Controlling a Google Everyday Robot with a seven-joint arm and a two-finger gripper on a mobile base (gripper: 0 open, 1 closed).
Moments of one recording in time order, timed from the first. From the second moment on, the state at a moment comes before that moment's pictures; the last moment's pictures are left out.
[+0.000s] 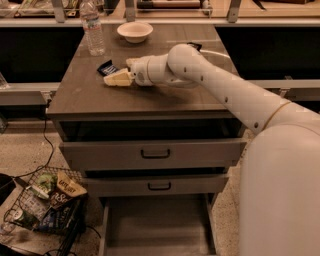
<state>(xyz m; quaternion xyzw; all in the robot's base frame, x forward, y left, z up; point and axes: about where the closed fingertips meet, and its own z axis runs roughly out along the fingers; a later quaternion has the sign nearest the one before) 0.776 0.131 0.824 -0.42 0.70 0.31 0.49</state>
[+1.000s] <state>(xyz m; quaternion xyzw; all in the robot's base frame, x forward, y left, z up) 0.776 0.131 0.830 -0.42 0.70 0.31 0.49</state>
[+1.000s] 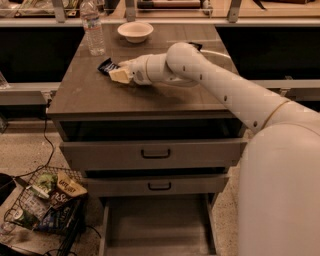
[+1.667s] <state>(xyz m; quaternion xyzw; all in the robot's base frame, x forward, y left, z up) 0.776 0.131 0.831 -0.42 0.70 0.31 0.49</state>
